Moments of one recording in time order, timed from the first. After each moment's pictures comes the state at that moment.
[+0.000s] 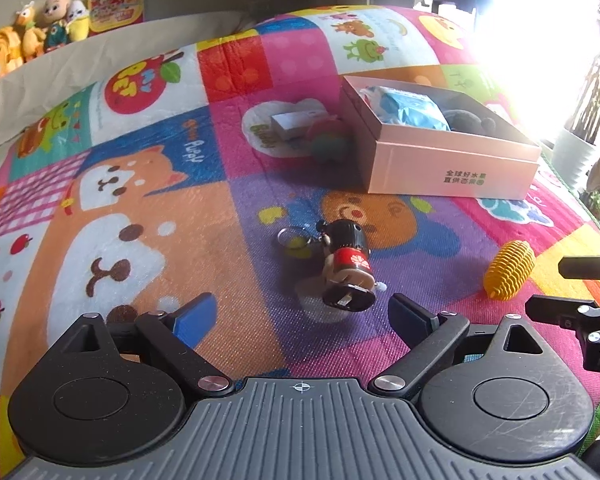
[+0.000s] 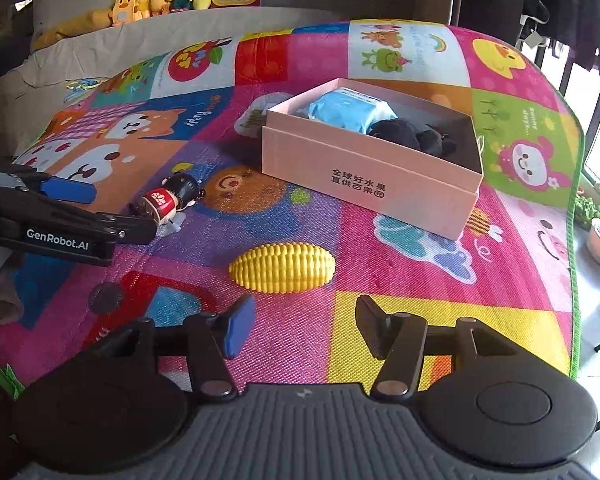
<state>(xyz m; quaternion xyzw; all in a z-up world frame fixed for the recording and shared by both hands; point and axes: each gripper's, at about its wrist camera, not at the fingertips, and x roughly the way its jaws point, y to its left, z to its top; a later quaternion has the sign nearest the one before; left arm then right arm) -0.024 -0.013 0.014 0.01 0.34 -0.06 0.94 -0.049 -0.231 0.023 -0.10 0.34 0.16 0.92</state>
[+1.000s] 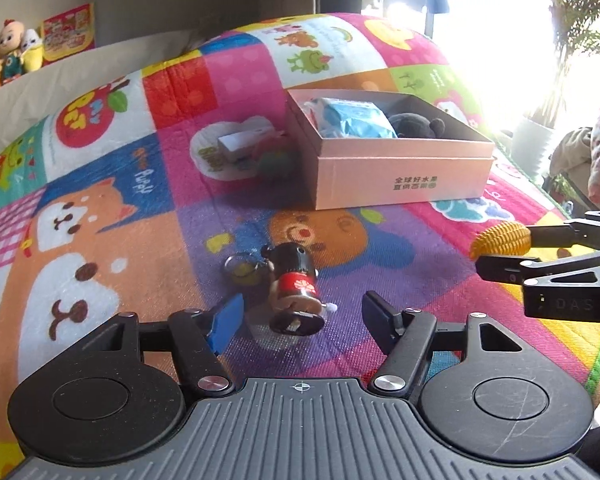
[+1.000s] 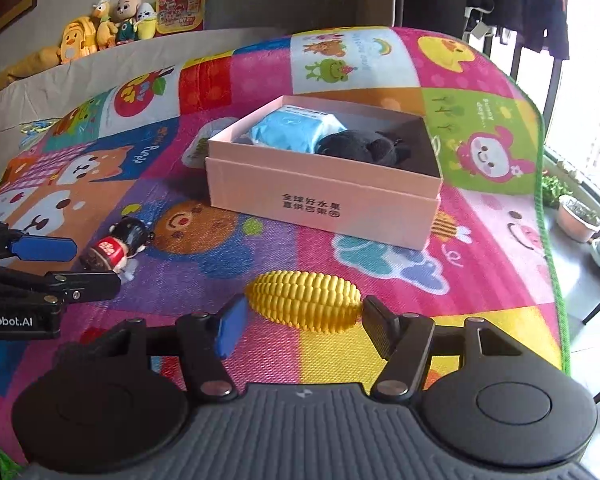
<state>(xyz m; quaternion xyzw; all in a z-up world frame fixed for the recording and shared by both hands) -0.016 -0.034 0.017 0.05 0.33 -0.12 0.94 -0.031 -0.237 0.021 -0.06 0.32 0.09 0.94</state>
